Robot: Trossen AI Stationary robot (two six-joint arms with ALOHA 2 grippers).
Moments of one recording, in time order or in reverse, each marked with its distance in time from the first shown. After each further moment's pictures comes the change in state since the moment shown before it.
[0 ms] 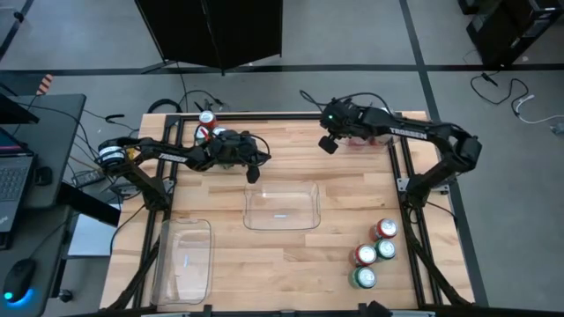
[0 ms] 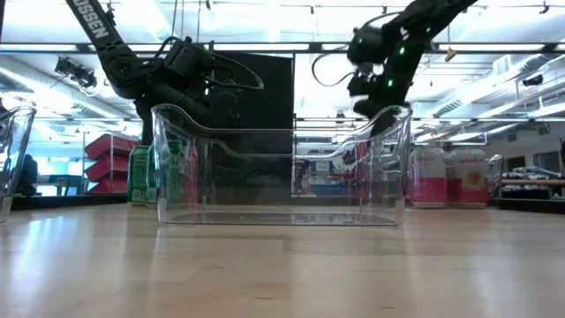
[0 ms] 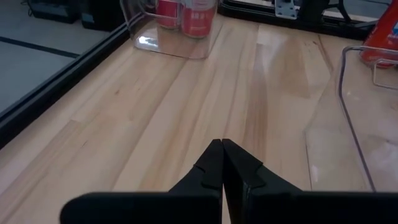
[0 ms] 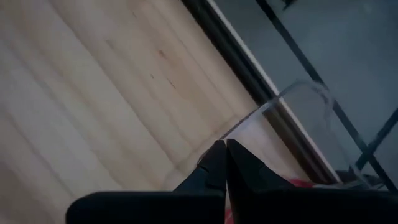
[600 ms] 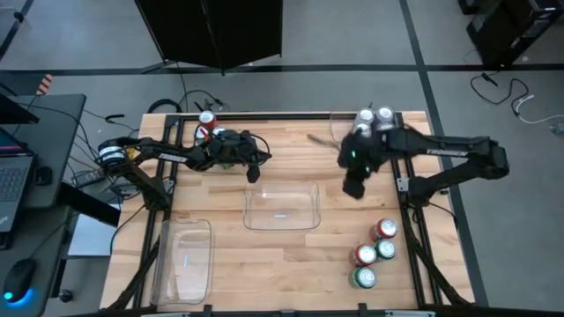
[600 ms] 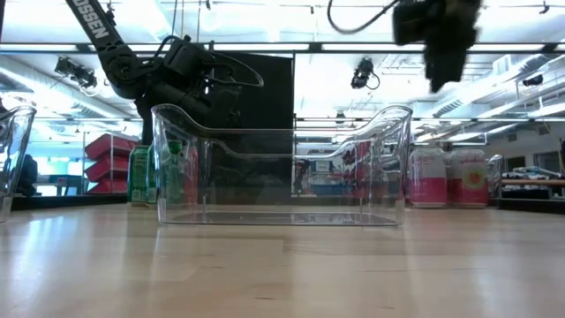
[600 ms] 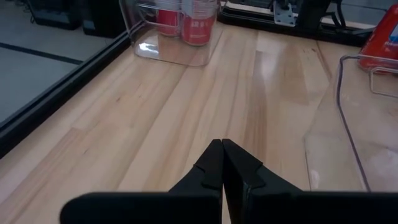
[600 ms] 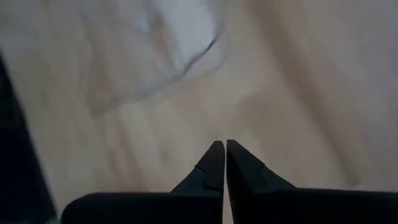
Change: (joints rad) left arm 0.000 0.000 0.000 0.025 0.000 -0.001; right arm 0.398 -0.284 0.000 -0.433 -0.520 0.350
